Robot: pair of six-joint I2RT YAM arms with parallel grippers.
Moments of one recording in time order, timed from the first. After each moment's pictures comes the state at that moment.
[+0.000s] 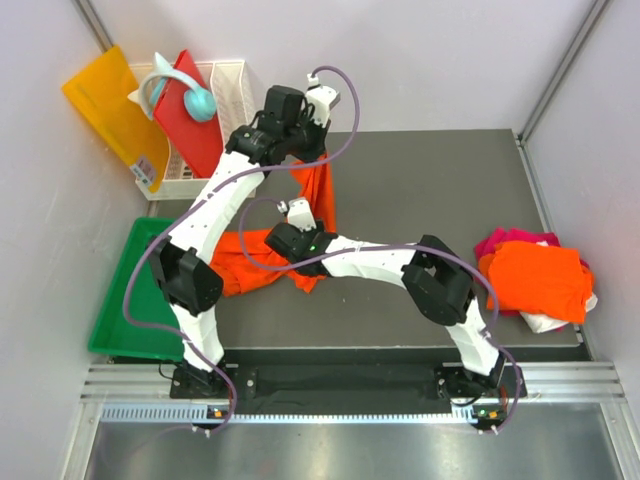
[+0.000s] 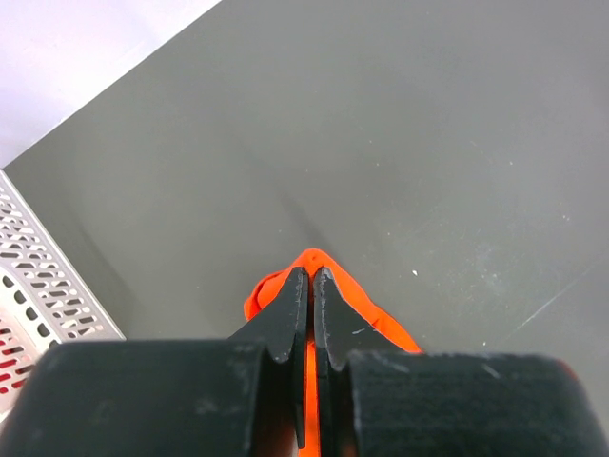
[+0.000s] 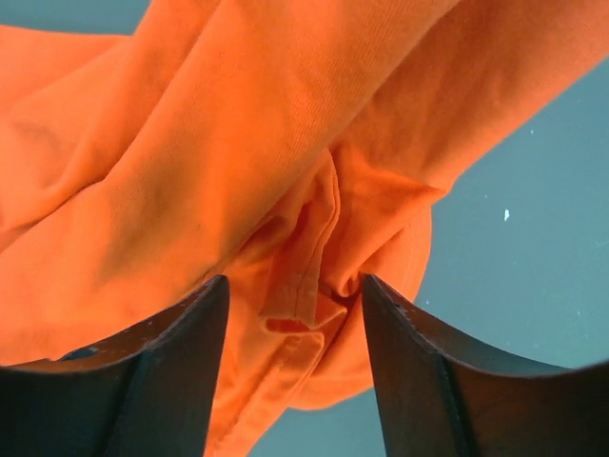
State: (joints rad) left arm -0.49 1.88 2.05 -0.72 0.16 0.11; right arm 1.07 2.11 1.60 -0.45 0.71 0.54
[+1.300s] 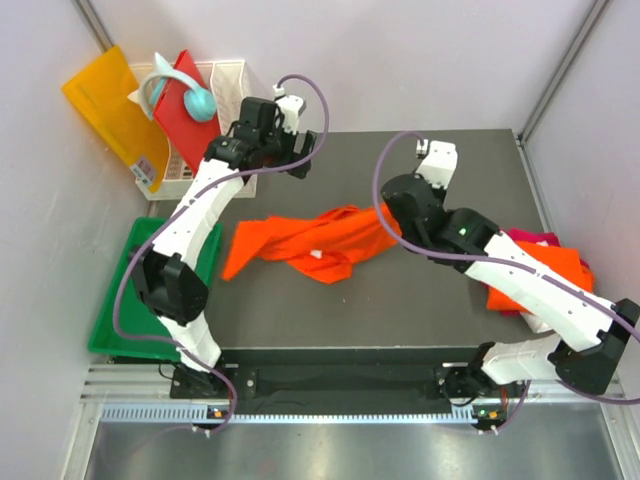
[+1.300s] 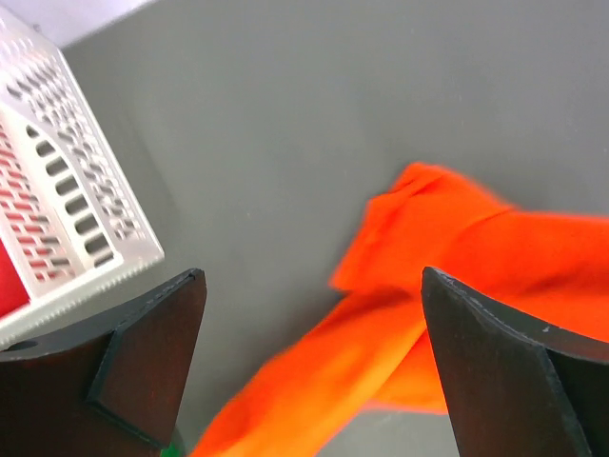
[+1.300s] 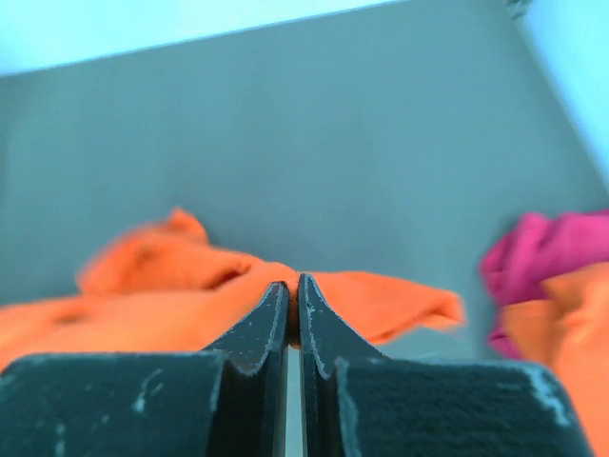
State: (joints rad) left arm -0.38 1.79 1.88 -0.70 0.08 0.06; right arm 0.91 1.29 1.37 -0.72 0.98 0.60
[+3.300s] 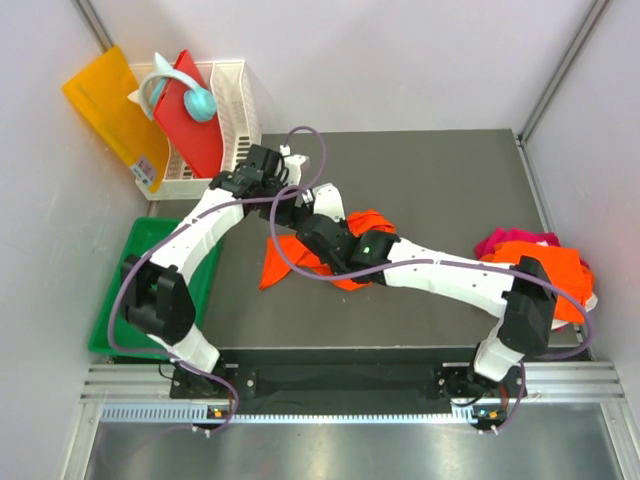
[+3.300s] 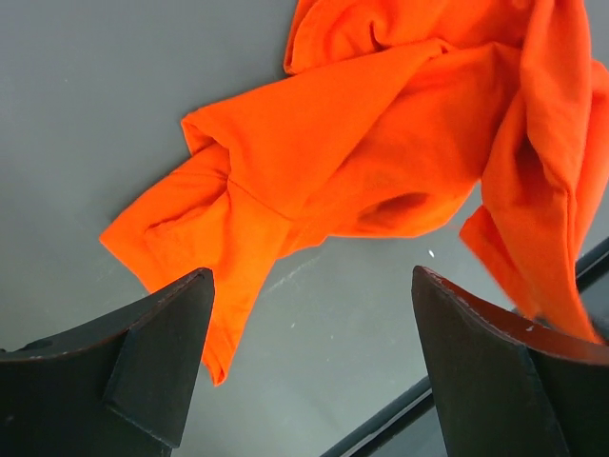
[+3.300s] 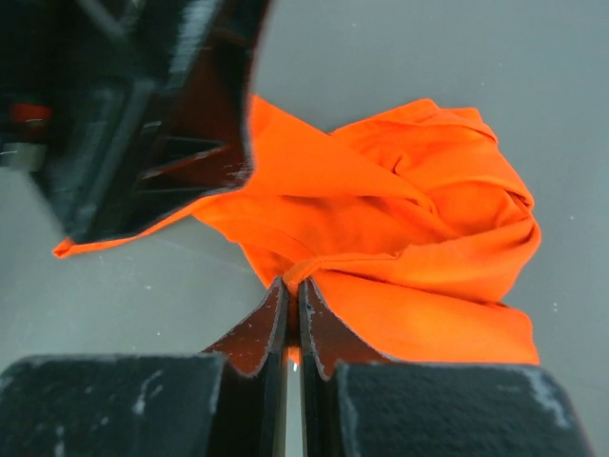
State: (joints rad) left arm -0.40 1.61 1.43 -0.76 0.33 -0.04; right arm 1.13 1.63 1.41 -0.56 0.68 0.46
